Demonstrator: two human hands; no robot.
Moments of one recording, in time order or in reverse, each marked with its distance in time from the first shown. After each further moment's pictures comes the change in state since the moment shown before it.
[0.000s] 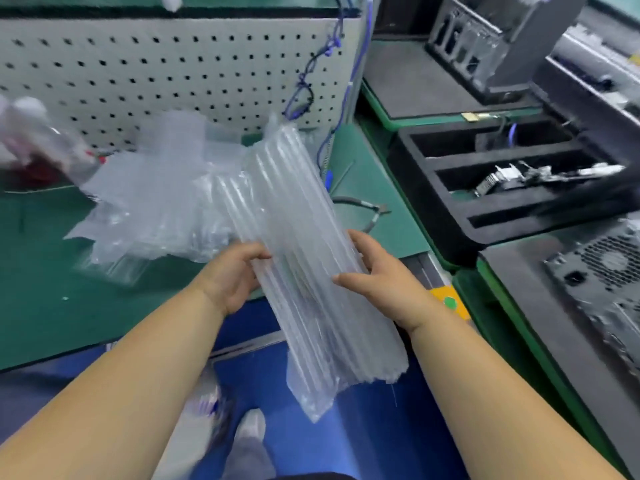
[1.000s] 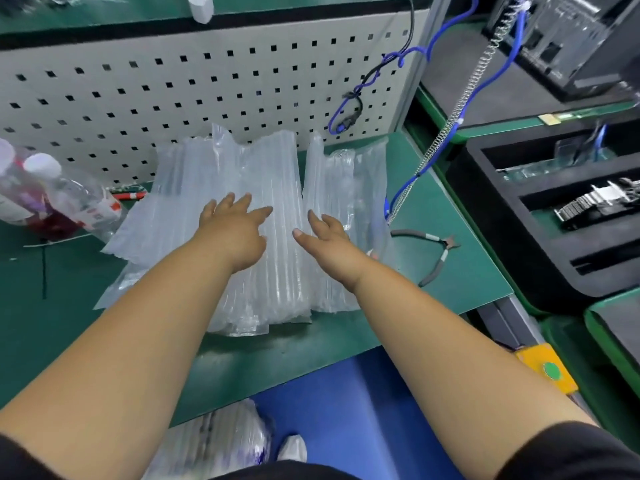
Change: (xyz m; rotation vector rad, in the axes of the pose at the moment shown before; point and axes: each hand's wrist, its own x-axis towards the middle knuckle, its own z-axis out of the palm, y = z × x) left_hand 0.159 0.134 -0.099 1.995 0.196 0.174; right_hand 0.242 -0.035 0.105 -0.056 -0.062 0.237
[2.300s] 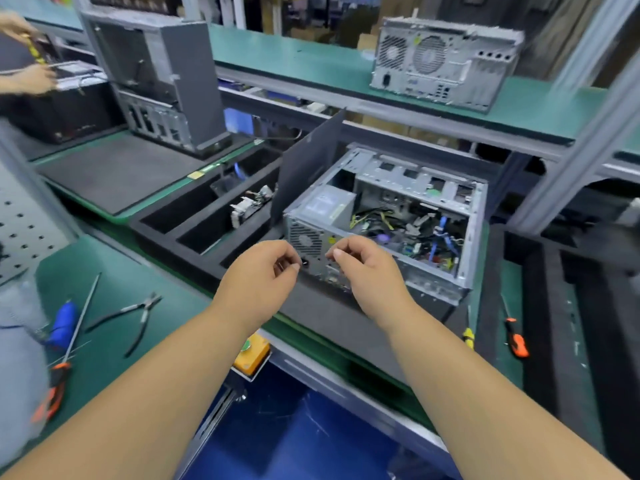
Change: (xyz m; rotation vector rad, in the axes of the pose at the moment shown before) left_hand -0.216 0.517 -0.066 -0.767 0.231 0.995; right_hand -0.455 0.205 -0.303 0.226 1.092 -0.137
